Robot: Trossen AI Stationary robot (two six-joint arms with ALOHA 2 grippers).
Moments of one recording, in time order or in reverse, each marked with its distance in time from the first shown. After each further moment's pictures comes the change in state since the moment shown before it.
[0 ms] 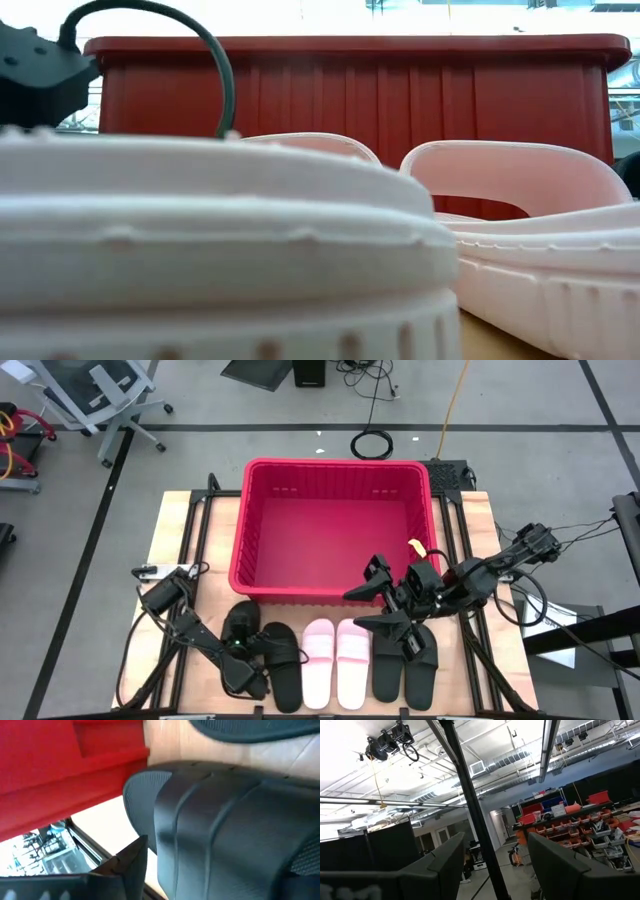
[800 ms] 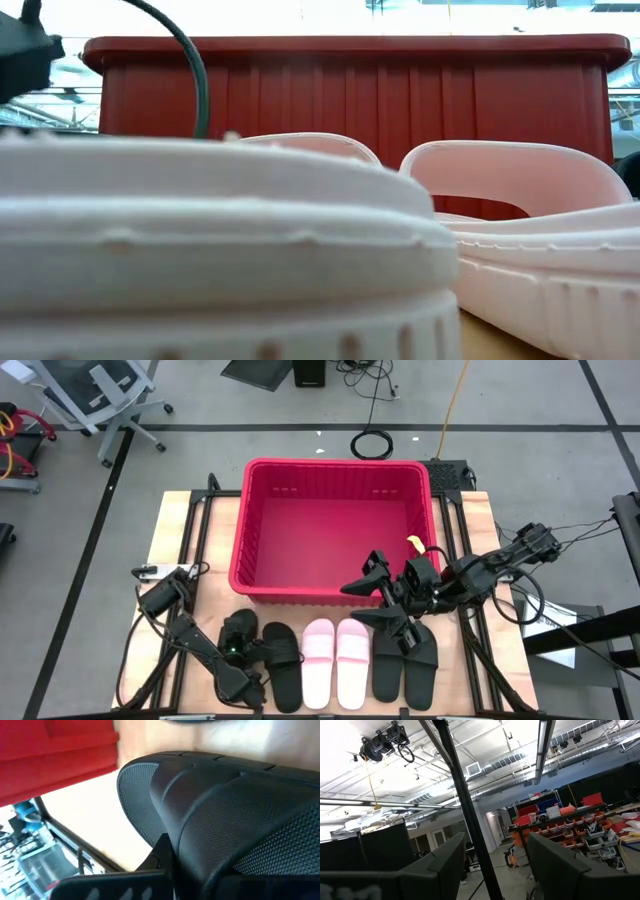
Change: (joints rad) left arm -0.053 0.000 0.071 0.001 0.108 -0.030; right arm -0.022 0.000 0.000 0.000 0.004 0.000
